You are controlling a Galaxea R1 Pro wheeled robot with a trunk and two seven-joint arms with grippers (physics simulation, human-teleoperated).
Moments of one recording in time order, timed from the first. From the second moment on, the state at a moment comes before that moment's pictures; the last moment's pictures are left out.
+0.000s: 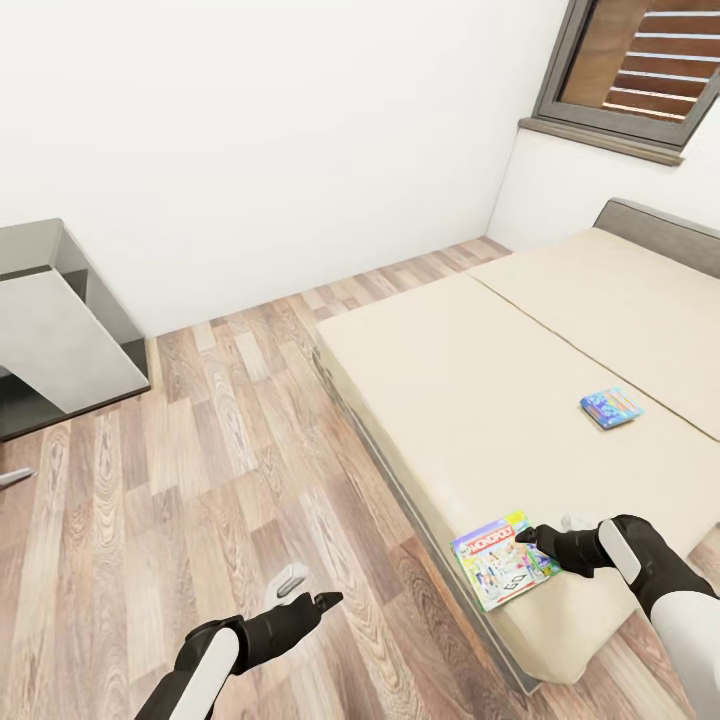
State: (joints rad) left arm -0.26 -0.04 -0.12 -1.07 0.79 0.68 -0.11; right arm -0.75 -0.32 -0.16 -0.52 -0.37 0.85 0.21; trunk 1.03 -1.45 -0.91
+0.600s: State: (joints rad) left arm -0.26 -0.04 -0.12 -1.07 0.78 0.68 -0.11; right arm -0.75 -0.32 -0.16 -0.52 -0.37 0.85 0.21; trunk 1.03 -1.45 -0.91
